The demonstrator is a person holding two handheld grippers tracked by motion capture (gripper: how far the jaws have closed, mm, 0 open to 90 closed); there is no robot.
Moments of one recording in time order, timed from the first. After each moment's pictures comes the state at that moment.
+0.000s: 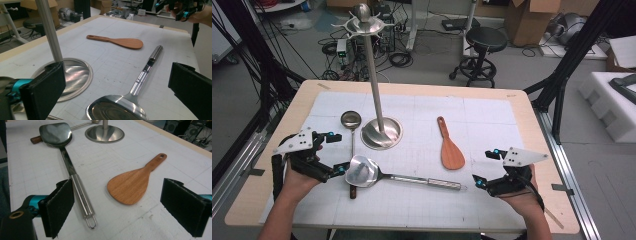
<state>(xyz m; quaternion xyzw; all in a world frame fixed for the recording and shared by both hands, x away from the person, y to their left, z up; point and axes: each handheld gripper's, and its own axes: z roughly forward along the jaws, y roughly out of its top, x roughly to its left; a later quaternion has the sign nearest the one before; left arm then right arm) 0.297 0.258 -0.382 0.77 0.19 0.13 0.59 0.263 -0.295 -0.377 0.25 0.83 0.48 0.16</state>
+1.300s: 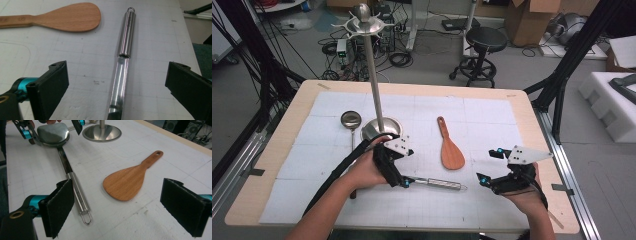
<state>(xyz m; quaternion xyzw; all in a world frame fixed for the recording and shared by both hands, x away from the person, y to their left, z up) 0.334 0.064 -0.393 0.92 0.03 0.00 0.39 0.268 -0.307 -0.379 0.26 0.82 0.48 0.16</state>
